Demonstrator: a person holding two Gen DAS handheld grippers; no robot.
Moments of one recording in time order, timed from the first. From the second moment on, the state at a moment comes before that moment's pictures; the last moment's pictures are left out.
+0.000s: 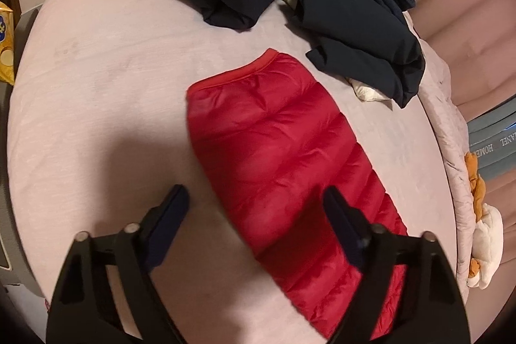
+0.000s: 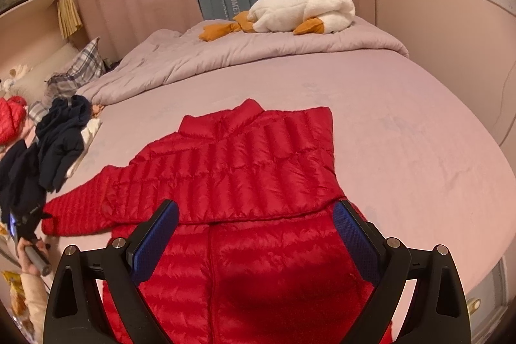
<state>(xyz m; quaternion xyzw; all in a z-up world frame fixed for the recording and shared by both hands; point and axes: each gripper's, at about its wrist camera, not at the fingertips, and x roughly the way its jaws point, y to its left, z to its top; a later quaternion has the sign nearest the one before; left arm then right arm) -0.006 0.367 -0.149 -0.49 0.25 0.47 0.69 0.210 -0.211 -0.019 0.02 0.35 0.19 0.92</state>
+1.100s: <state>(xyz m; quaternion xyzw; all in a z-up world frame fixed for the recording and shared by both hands) 0.039 0.185 0.023 -0.32 0.15 0.33 0.88 0.184 -0.277 -0.022 0.08 0.31 0.17 0.93</state>
